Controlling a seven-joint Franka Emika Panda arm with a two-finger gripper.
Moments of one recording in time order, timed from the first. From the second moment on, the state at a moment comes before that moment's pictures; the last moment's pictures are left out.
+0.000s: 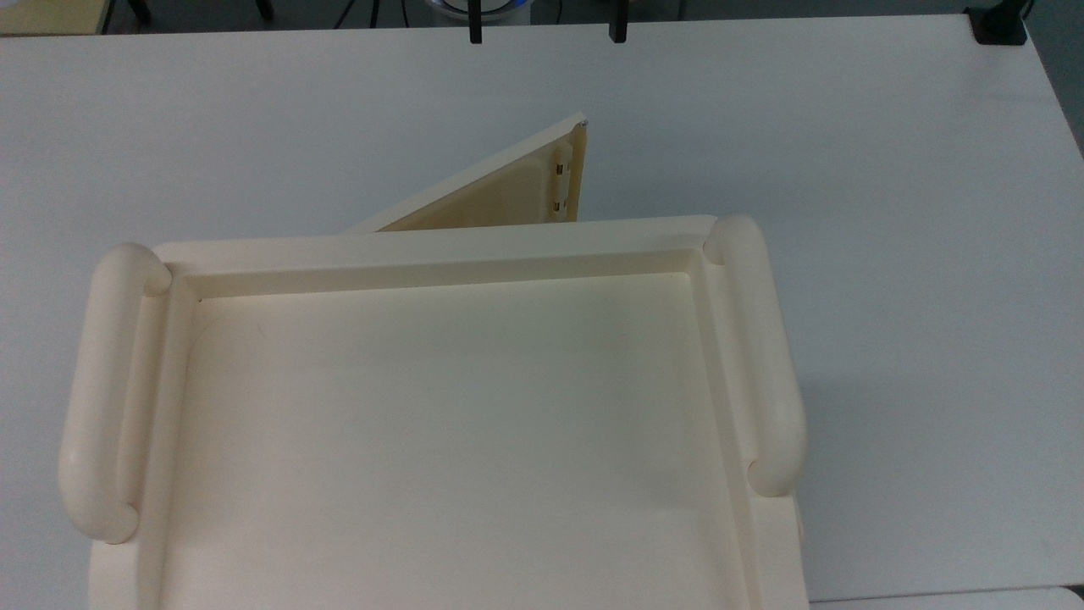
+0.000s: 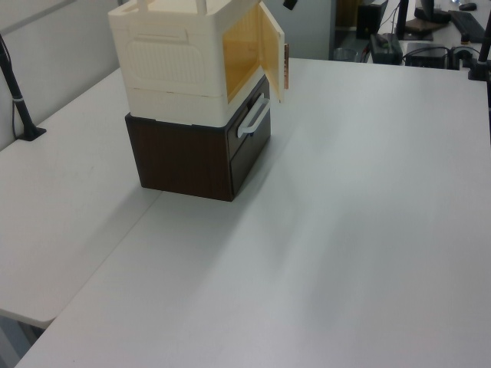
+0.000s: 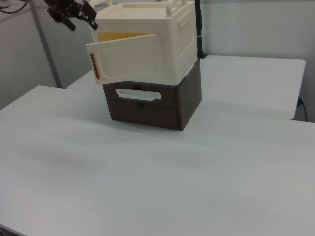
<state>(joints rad) 0.18 0.12 0.03 -1.31 -0.13 2.00 0.10</state>
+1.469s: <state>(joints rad) 0.21 0.25 0.03 -1.34 -0.13 2.15 0.10</state>
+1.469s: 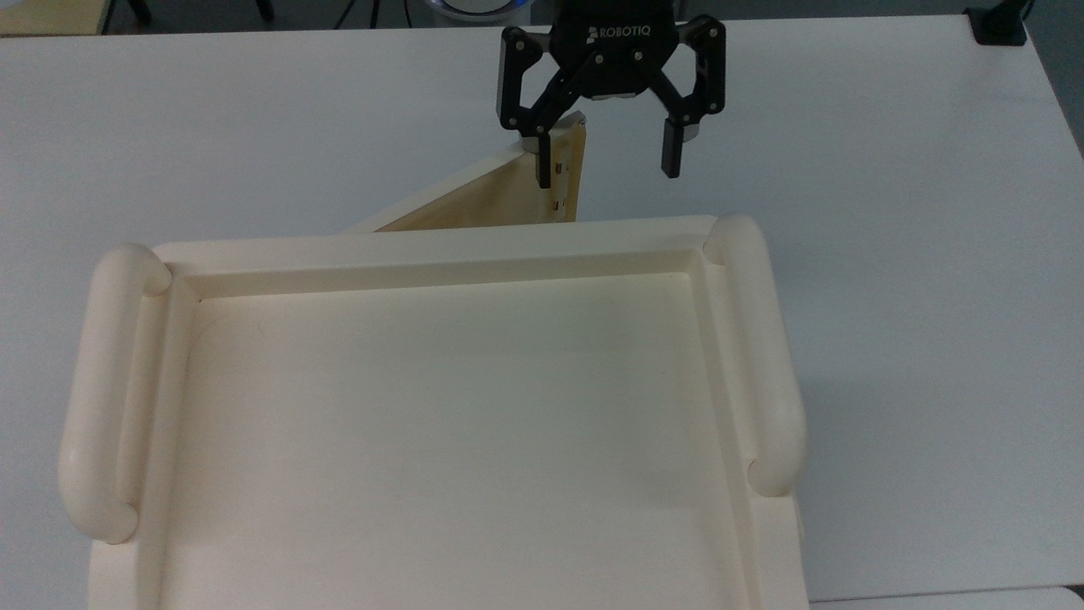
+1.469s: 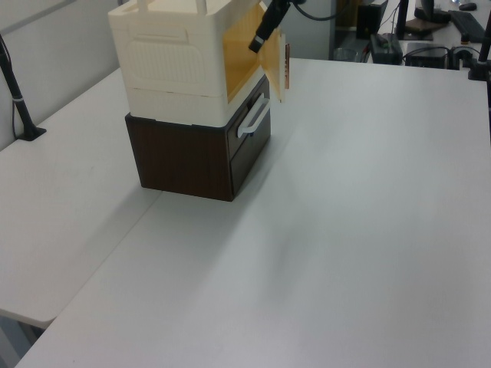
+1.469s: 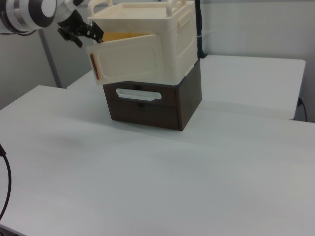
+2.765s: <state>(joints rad) 0.08 0.20 -0.01 -1.35 -0.13 1.73 -0.08</state>
